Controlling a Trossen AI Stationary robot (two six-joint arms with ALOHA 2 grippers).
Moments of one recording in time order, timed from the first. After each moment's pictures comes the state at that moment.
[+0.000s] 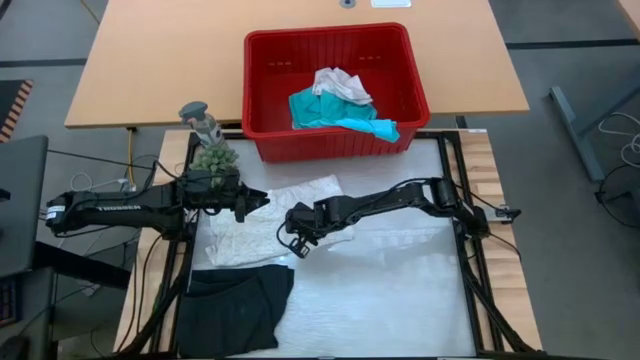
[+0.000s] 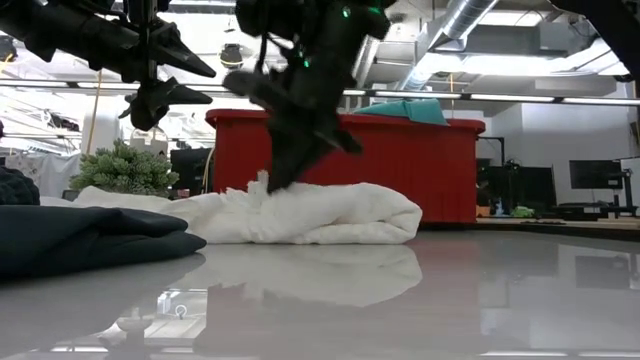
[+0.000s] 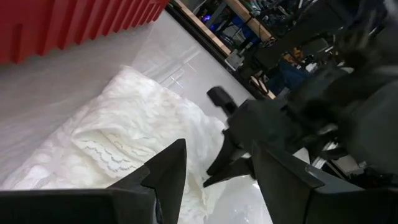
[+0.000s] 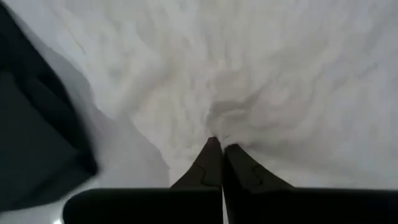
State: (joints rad) left arm 0.19 0.66 0.38 0.03 0.02 -0.70; right arm 0.07 2.19 1.83 -0.75 0.13 0.67
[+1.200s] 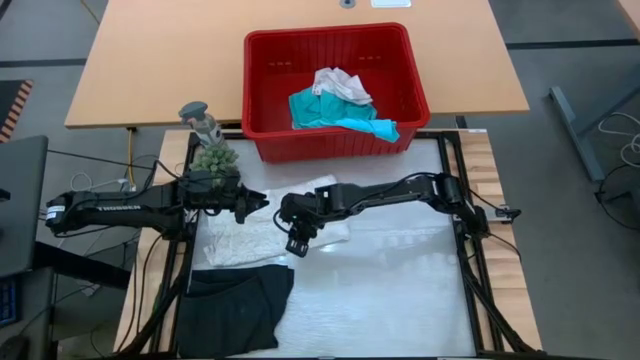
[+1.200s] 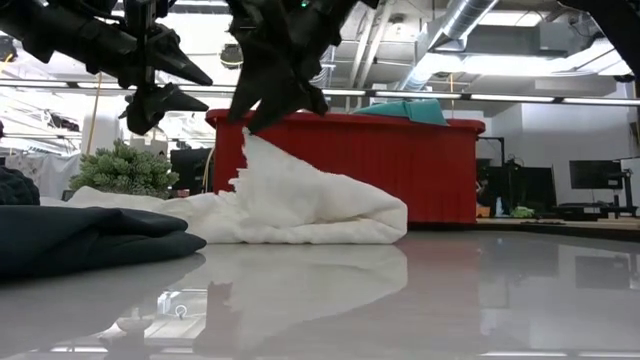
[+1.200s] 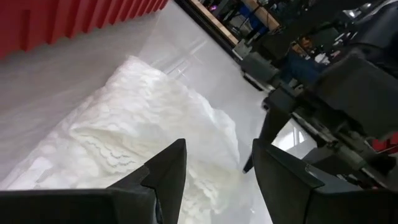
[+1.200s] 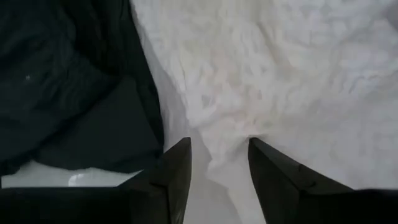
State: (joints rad) left arm 0.19 0.66 0.38 -0.02 0.02 -0.69; right arm 0.06 2.14 1.93 -0.73 -0.03 0.38
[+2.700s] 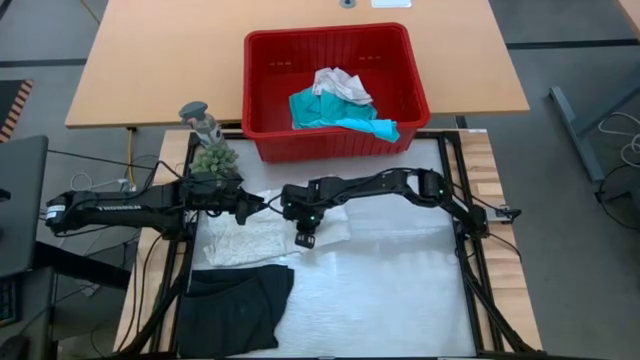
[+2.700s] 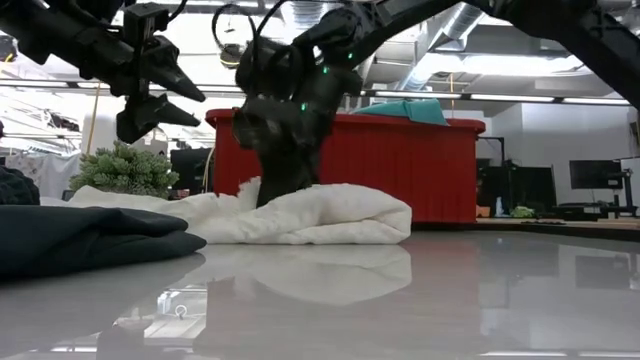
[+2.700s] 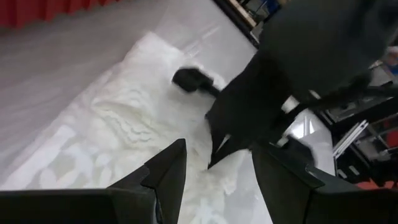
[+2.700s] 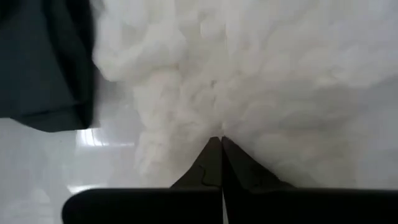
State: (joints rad) left arm 0.19 0.67 0.38 -0.10 0.01 -0.72; right arm -0.08 2.28 1.87 -0.71 -0.29 0.16
